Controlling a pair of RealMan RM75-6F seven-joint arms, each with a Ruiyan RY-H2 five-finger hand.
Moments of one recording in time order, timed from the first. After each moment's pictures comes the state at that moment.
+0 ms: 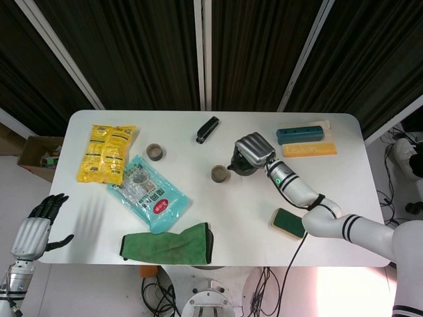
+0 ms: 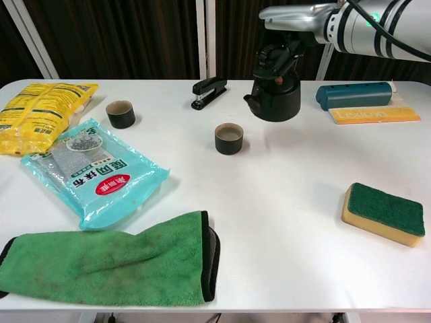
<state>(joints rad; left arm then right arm) -0.06 -1.38 0.04 -1.16 1.59 1.50 -0.24 1.02 -1.45 0.20 -1.26 -1.25 0.69 0.07</state>
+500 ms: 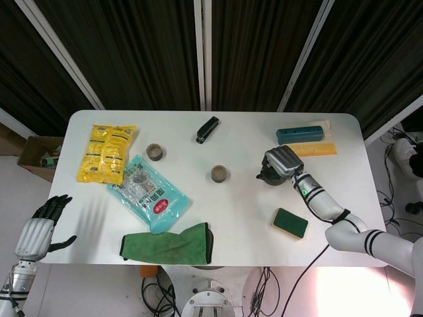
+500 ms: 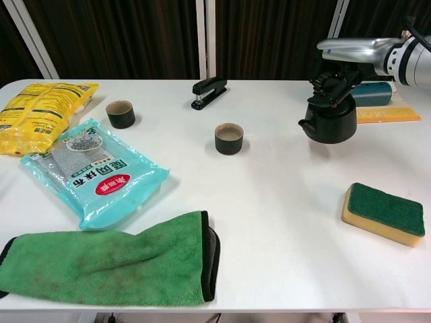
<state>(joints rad) -0.07 -1.39 0.04 -1.16 1.60 1.50 -0.24 0.87 -1.41 0.11 -1.25 -1.28 0.75 0.15</state>
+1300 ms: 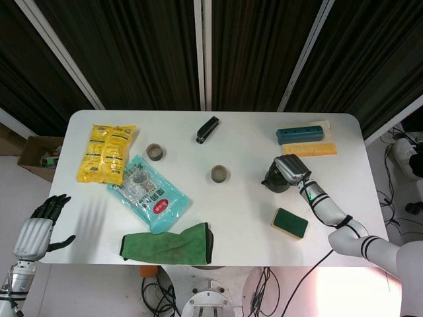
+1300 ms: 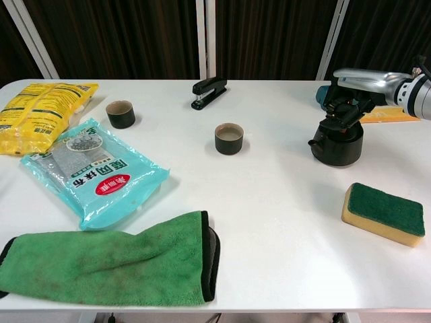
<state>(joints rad) -0.07 -1.38 0.04 -1.18 1.59 1.51 -0.22 0.80 -1.54 0.07 -1.03 -1.41 0.77 0.40</state>
